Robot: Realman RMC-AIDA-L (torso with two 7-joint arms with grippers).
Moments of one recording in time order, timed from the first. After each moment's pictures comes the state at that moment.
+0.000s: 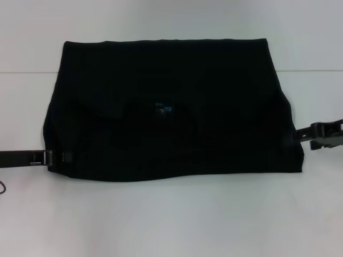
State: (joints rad) left arm -0.54 -1.96 0.63 0.61 2.25 1.27 -2.02; right arm 0.79 1.93 -0.71 -0.65 -2.58 -1.31 2.52
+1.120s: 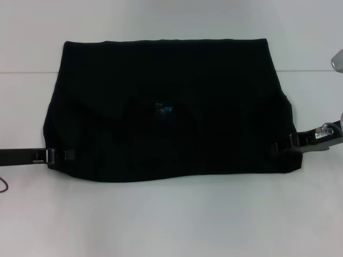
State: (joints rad) left arm -0.55 -1.96 0.63 0.61 2.25 1.28 -2.02; right arm 0.82 1.99 -0.78 -0.59 -2.59 -1.20 2.50
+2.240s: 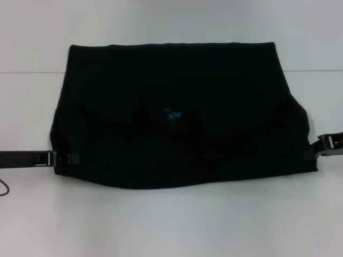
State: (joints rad) left arm -0.55 -1.95 0.62 0.61 2.25 1.35 -2.05; right arm 0.76 1.92 -0.71 -0.67 -2.58 -1.40 2.45
